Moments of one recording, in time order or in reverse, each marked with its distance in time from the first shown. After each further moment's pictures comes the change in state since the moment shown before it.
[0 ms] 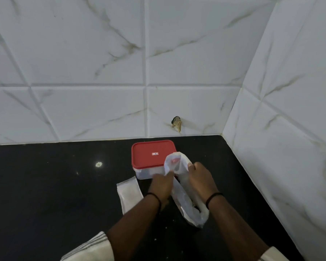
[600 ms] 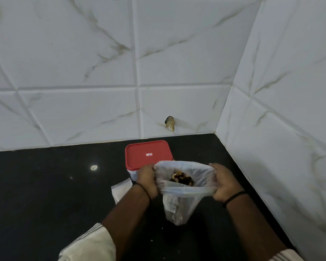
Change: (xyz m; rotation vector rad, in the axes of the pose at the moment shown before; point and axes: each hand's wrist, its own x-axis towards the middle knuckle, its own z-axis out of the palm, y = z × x) left_hand 0.054 0.002 -0.016 -0.623 -0.107 -0.251; right_hand 0.017 0.048 -0.051 0.954 -0.030 0.534
